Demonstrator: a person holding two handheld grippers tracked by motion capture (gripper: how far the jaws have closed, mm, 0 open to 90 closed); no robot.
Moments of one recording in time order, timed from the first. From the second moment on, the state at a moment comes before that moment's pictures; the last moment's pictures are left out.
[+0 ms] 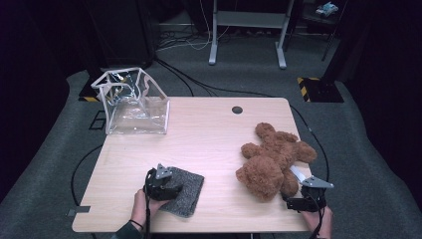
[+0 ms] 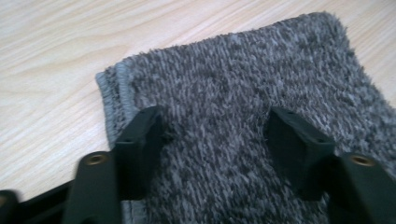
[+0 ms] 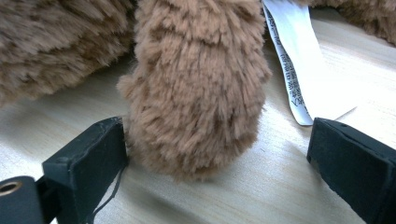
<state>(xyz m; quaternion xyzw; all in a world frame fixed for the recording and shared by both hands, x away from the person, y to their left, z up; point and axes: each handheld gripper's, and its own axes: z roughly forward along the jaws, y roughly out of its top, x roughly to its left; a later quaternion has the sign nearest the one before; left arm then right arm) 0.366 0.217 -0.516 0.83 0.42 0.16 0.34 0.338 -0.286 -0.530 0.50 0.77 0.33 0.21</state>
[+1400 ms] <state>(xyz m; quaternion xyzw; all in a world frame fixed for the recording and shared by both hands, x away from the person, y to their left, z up) 0.363 0.263 -0.510 0.78 0.47 0.16 0.38 0.337 -0.286 -0.529 0.50 0.77 0.33 0.21</state>
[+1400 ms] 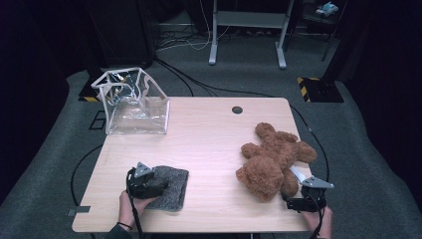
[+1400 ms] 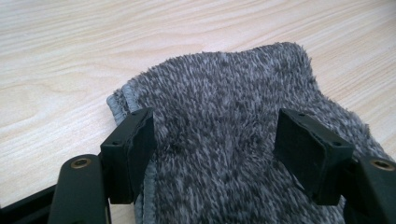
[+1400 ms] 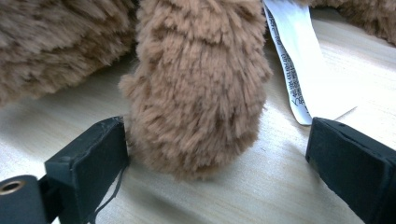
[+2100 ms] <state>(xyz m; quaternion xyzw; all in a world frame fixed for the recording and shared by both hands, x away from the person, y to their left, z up) 0.357 0.257 -0.529 0.78 0.46 0.20 0.37 0.356 -0.262 -0.427 0.43 0.77 0.41 0.24</state>
